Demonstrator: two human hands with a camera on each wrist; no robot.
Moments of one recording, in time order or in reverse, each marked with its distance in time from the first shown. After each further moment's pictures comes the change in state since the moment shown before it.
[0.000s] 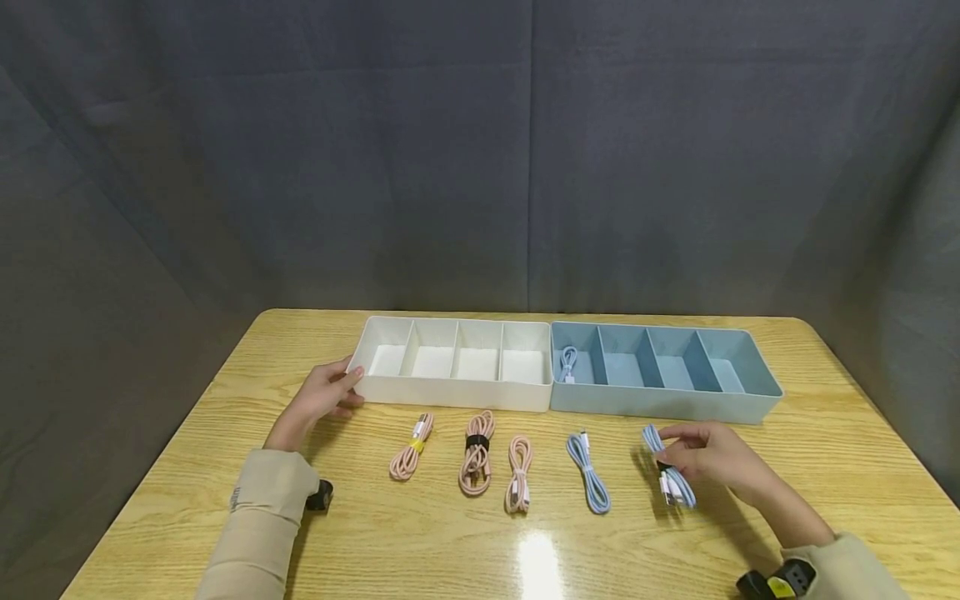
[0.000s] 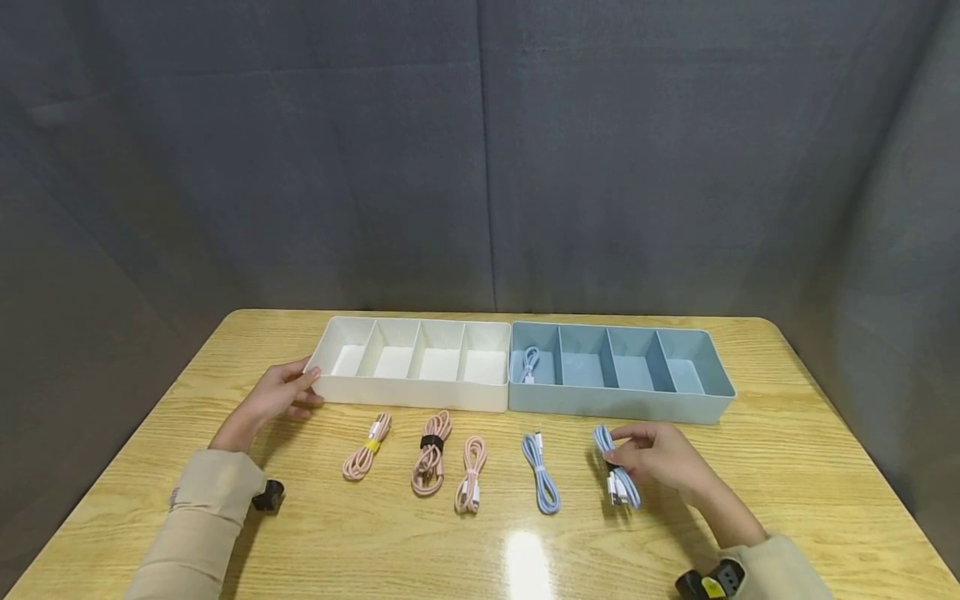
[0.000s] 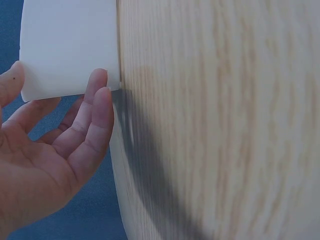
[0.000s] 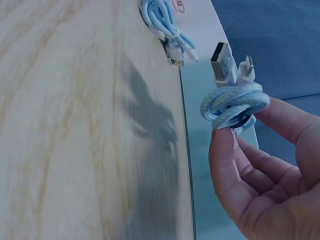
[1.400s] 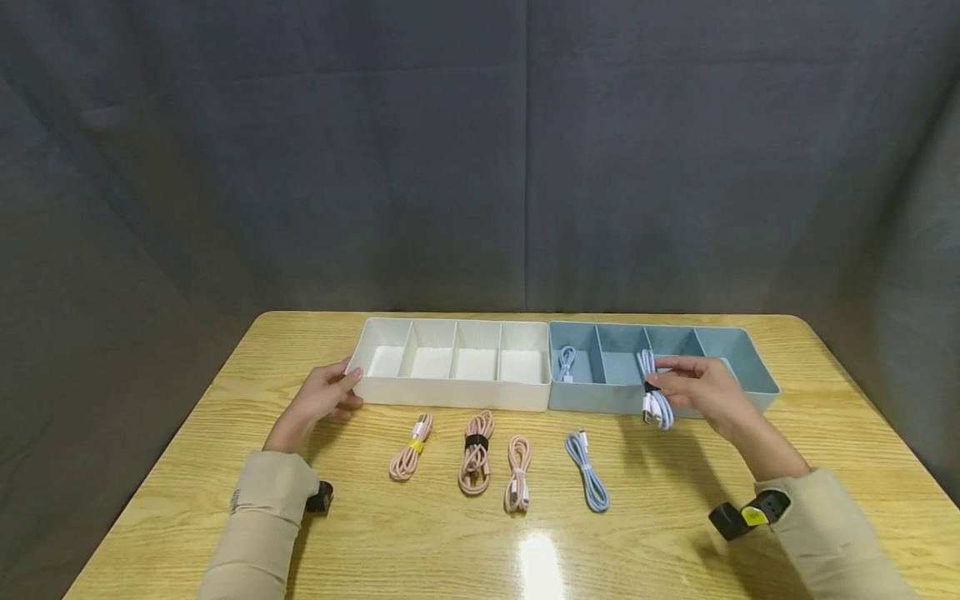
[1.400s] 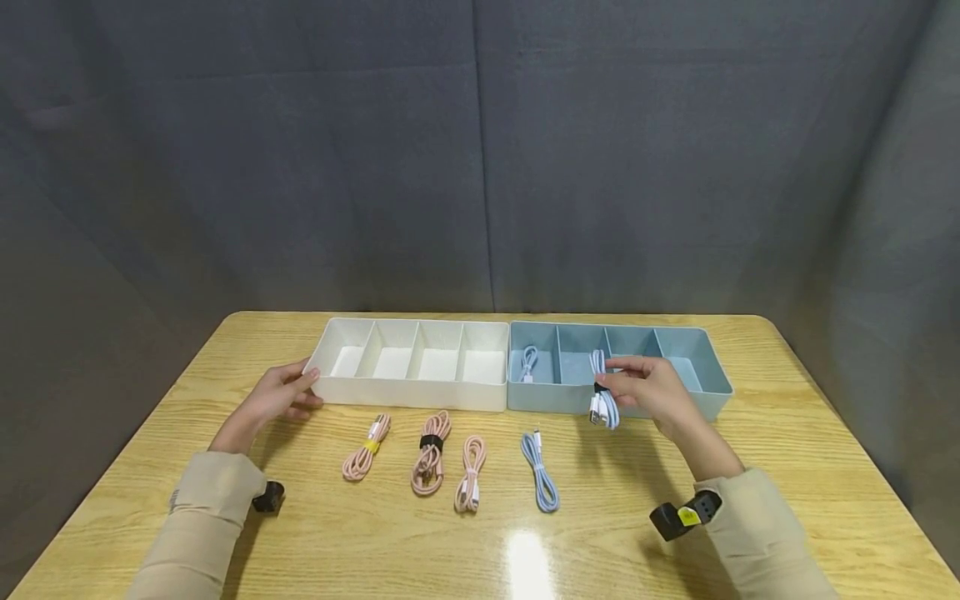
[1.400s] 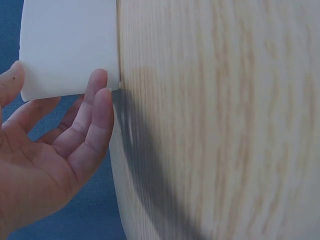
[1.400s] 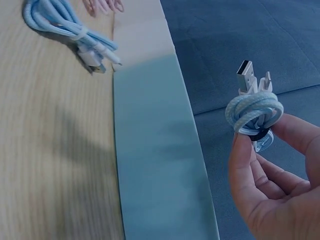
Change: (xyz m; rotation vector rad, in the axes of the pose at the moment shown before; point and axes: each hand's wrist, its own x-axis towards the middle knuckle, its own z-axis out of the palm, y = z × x) left_hand -0.001 0.001 0.001 0.016 -0.001 0.003; right_hand 0.035 -0.049 -0.020 0.108 0.205 -0.014
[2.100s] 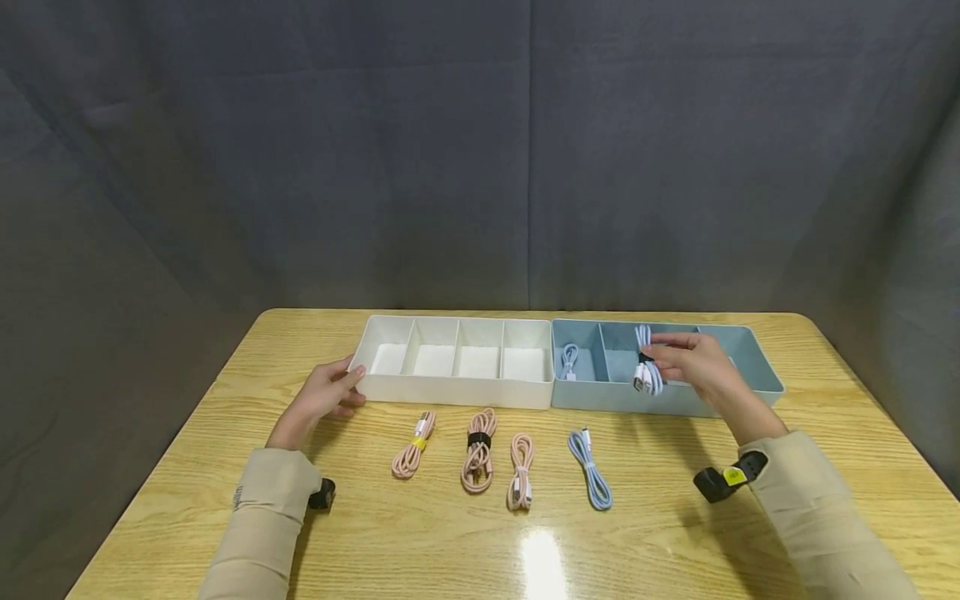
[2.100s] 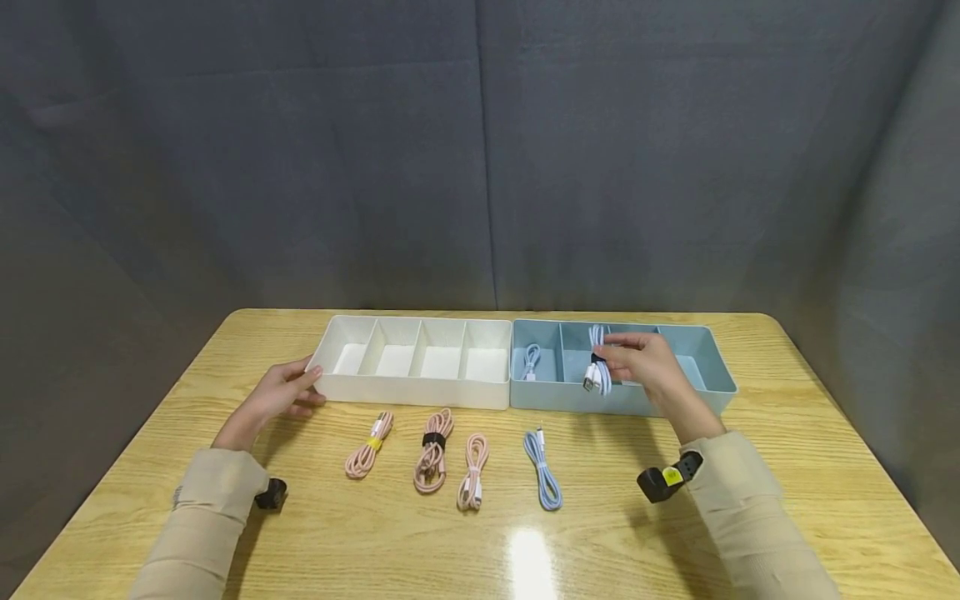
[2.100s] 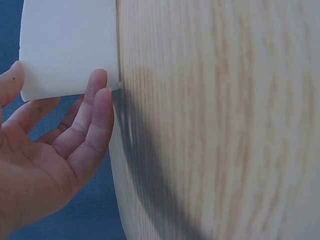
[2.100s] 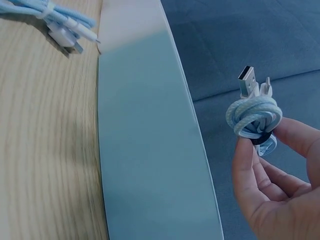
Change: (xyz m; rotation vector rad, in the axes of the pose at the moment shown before) left_hand 0.000 -0.001 -0.003 -0.003 0.007 0.008; right_hand 0.034 -0.007 -0.003 0.001 0.033 0.064
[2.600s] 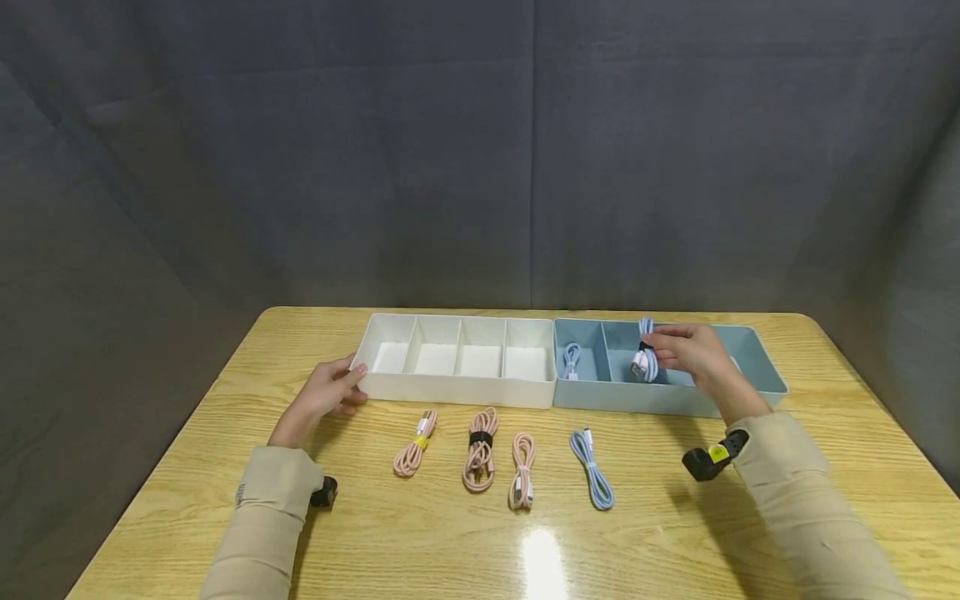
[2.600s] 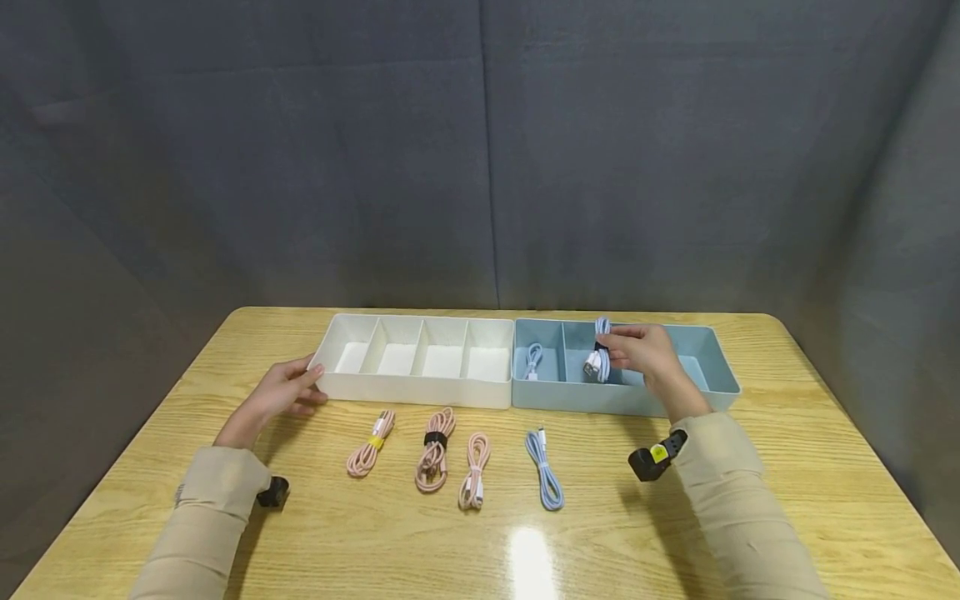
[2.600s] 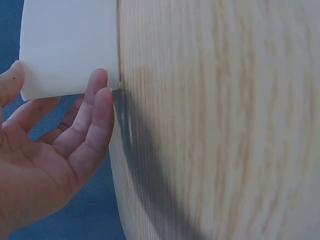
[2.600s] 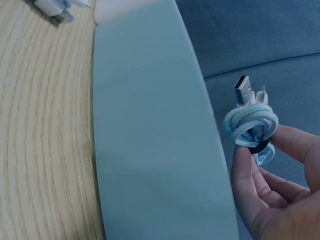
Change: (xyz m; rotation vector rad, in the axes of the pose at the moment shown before) left_hand -0.001 0.000 0.000 -0.002 0.000 -0.005; right_hand 0.024 0.006 -0.001 -0.037 0.079 0.064
